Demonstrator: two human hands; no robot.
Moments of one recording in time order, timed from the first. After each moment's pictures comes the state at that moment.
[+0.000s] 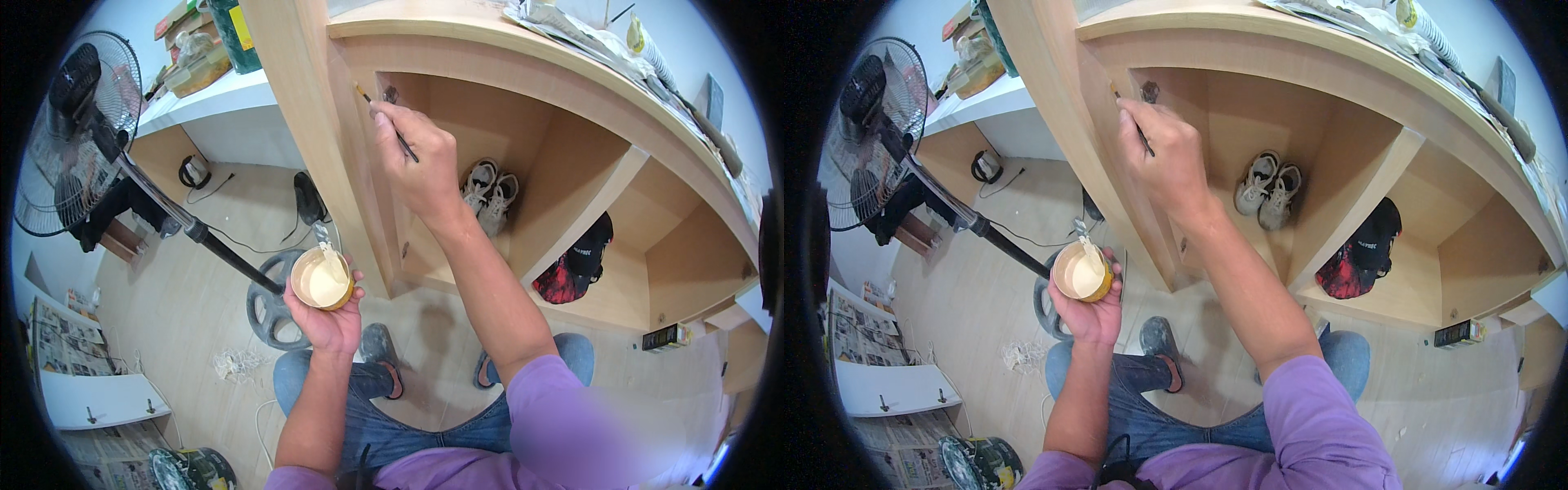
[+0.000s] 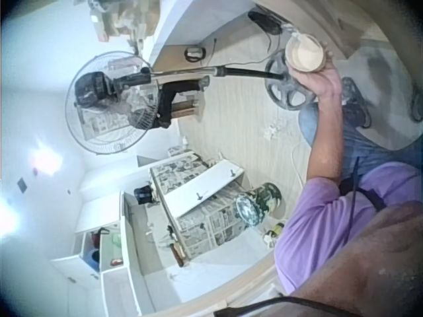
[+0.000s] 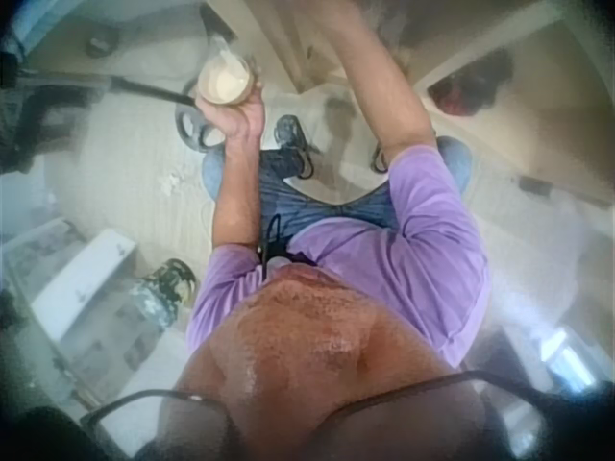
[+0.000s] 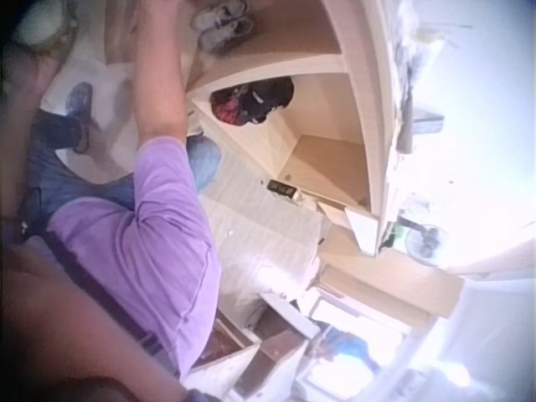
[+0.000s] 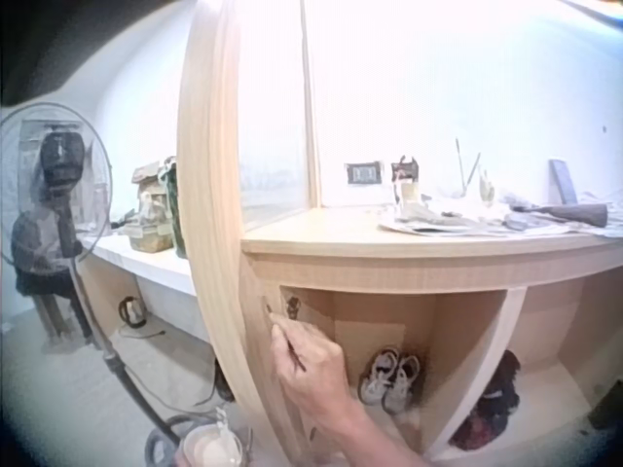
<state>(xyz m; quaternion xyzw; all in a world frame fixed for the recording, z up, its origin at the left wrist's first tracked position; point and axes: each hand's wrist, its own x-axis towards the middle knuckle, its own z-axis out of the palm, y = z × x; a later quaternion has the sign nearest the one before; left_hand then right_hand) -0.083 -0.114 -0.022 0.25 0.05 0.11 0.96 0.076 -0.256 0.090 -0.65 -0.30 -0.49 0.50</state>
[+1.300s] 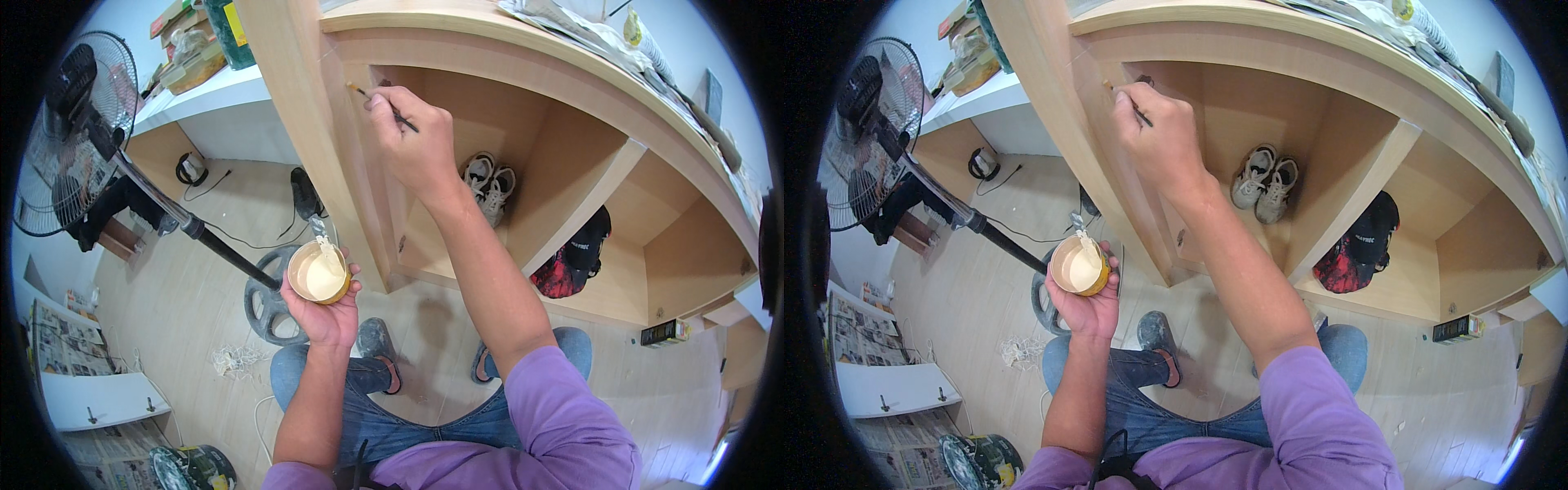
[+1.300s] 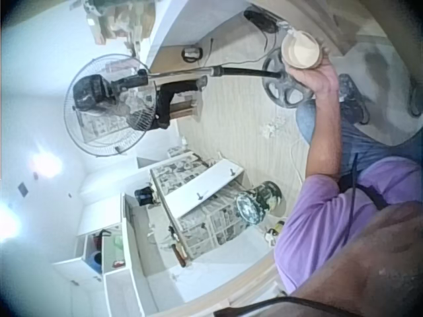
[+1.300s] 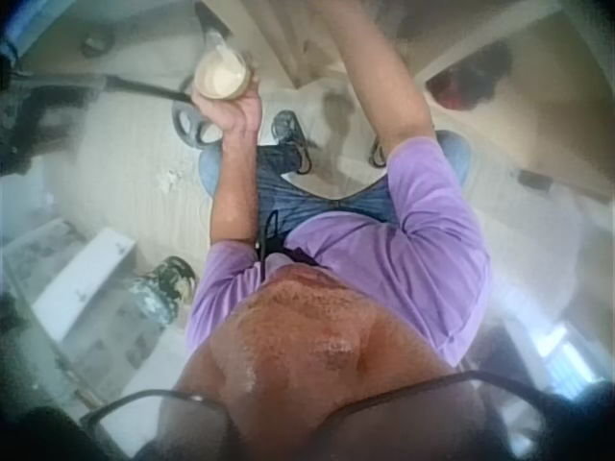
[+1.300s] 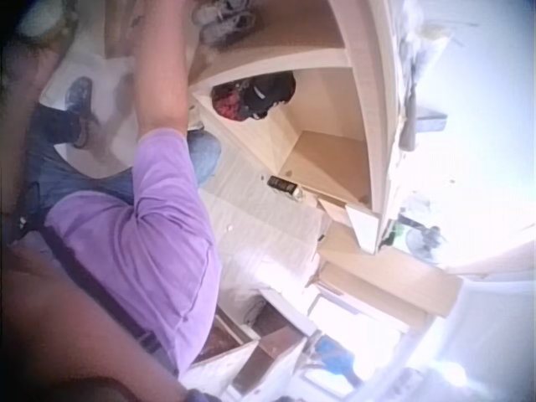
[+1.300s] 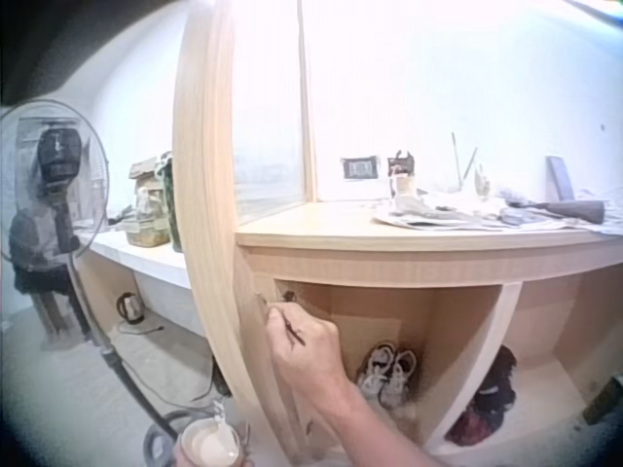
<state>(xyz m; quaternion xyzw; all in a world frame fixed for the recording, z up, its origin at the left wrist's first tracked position) -0.082 -0.113 -0.028 0.25 0.04 0.11 0.96 0.069 -0.261 0.107 -0.69 -0.25 -0.40 0.56</state>
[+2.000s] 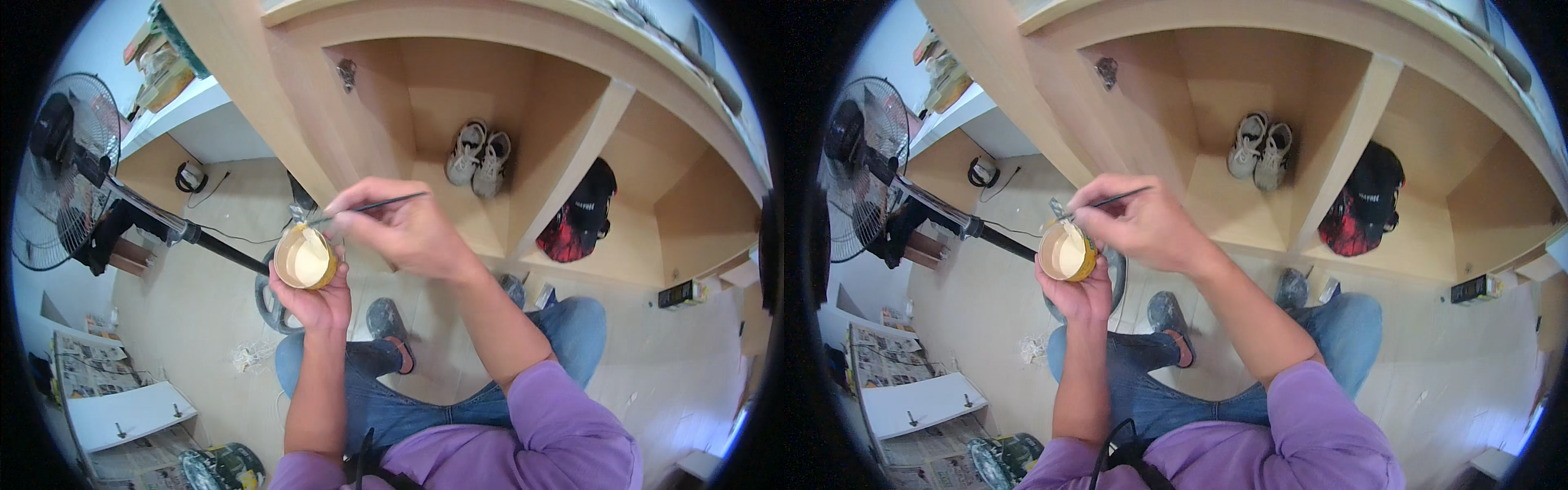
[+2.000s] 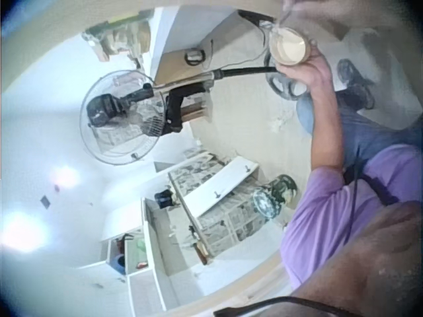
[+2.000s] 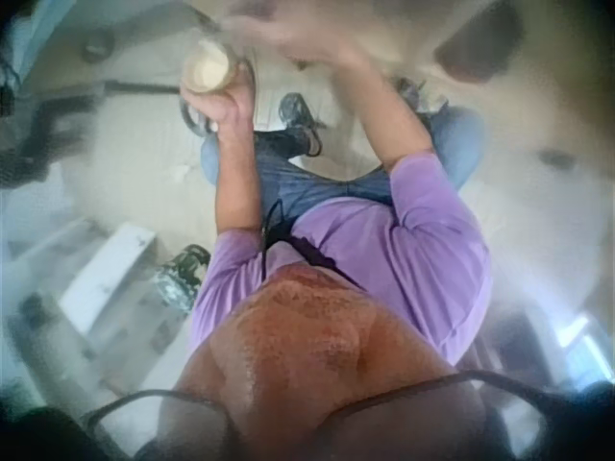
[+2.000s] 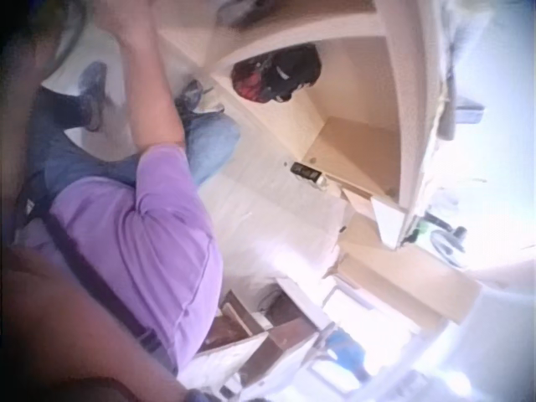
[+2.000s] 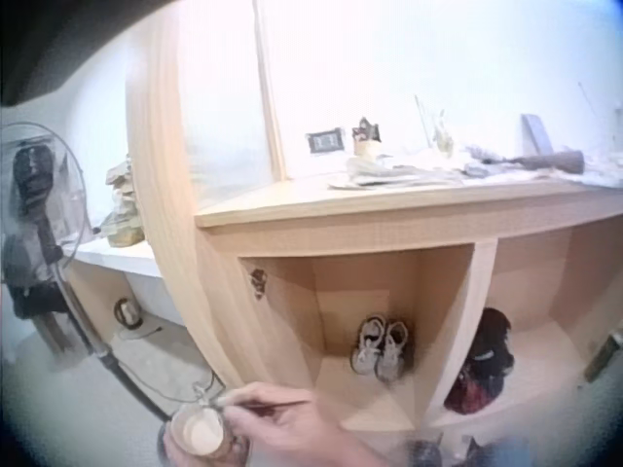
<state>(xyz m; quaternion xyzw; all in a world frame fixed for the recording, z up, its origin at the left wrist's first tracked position) -0.086 -0.120 -0.024 0.26 0.04 0.12 0.96 -0.041 -0.297 0.059 -0.58 -0.28 0.00 0.76</state>
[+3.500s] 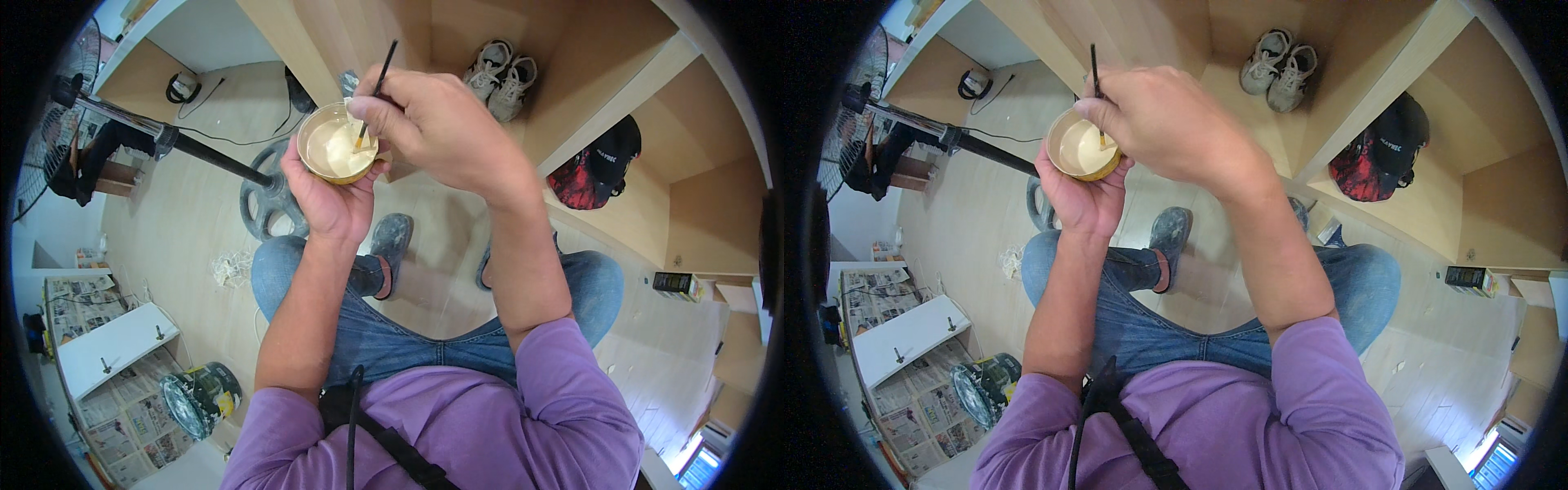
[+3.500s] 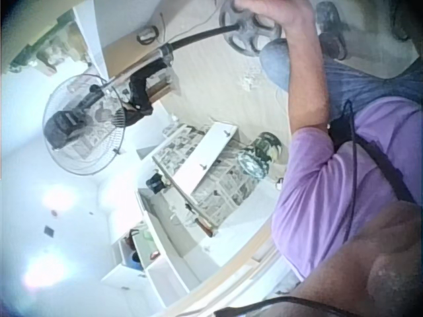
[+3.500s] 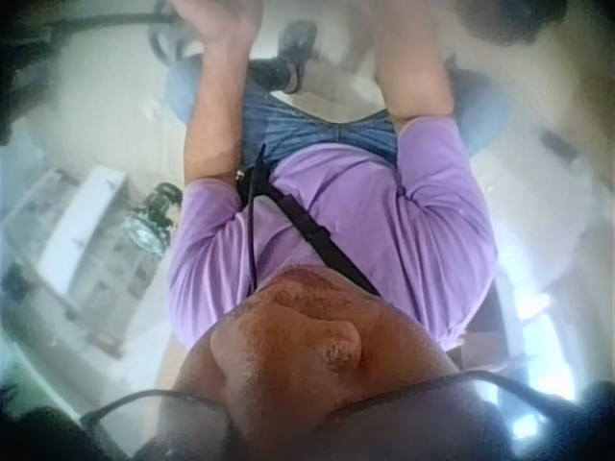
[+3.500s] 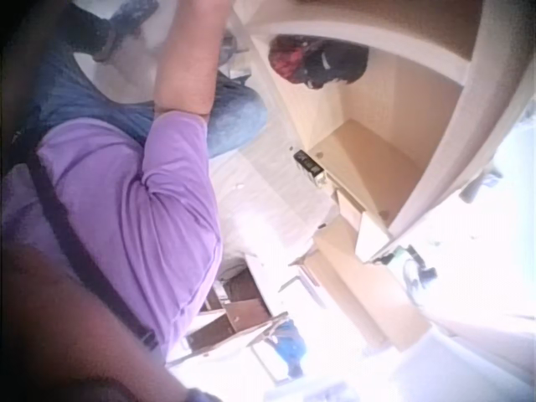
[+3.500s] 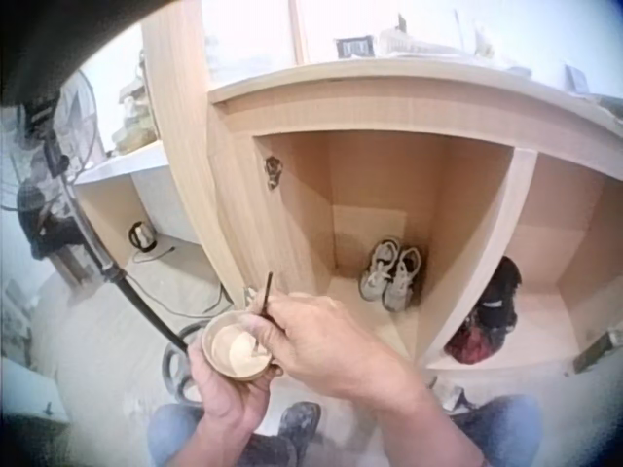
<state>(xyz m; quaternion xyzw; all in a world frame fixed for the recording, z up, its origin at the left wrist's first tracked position) -0.086 -0.169 -0.019 0.33 0.06 0.04 0.94 -0.041 -0.323 0.047 -0.79 -0.33 -0.07 0.52</state>
